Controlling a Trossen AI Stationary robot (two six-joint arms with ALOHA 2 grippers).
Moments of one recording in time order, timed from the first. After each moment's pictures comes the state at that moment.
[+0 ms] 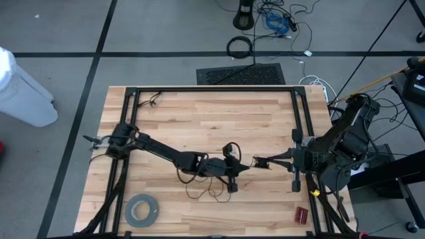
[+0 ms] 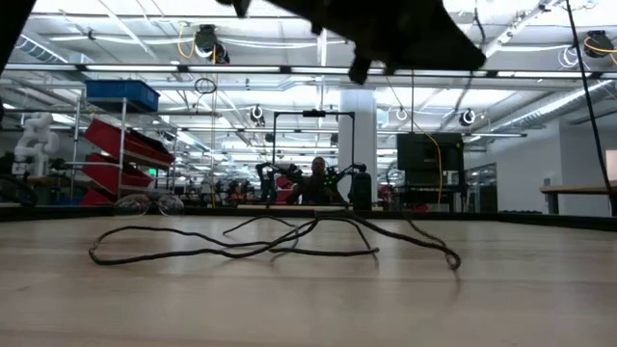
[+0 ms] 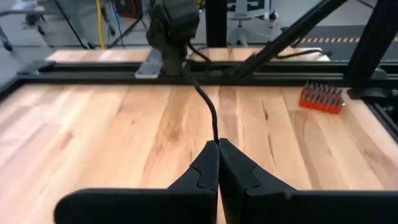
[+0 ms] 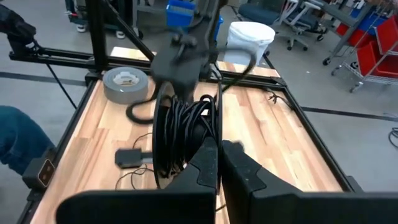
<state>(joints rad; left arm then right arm) -0.27 2.03 1.41 0.28 -0.34 -0.07 0.88 1.13 1.35 -0.87 0.93 0.40</state>
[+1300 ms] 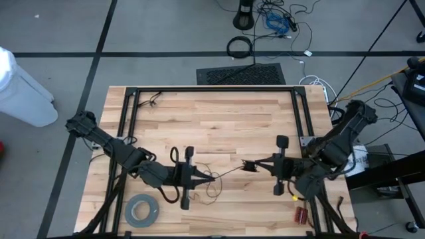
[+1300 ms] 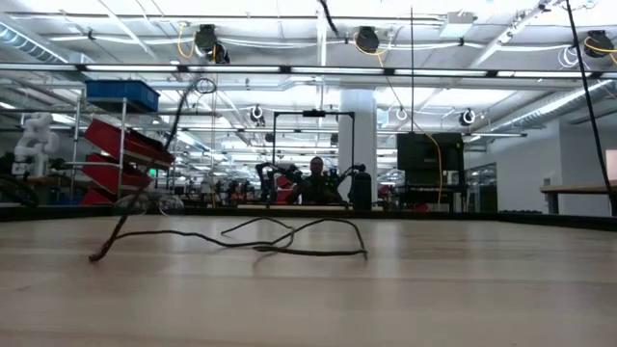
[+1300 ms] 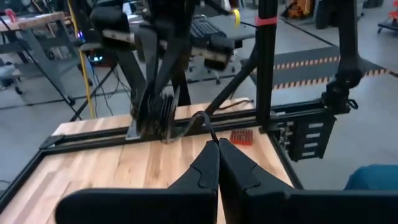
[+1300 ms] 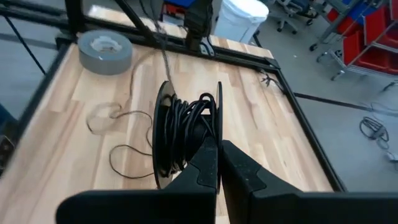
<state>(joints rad) -0.55 1.51 1.41 -0.13 -0.48 0.01 0.78 1.27 1.35 -0.85 0.88 0.36</state>
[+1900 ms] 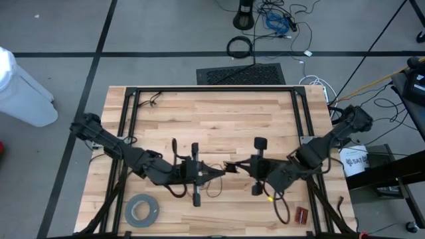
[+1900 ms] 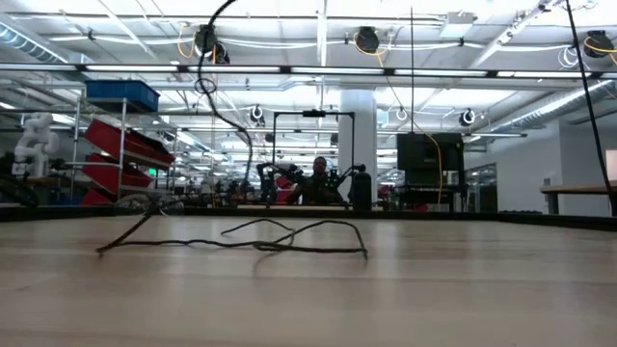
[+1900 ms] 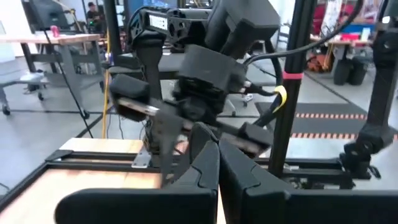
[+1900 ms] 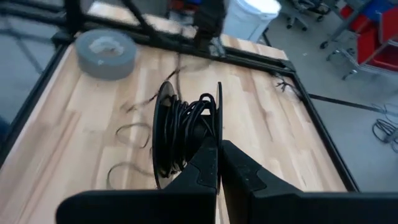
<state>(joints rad) -0.52 1.56 1.41 0.12 -0.55 -0.02 0.60 1.40 1.35 -0.61 0.72 0.19</state>
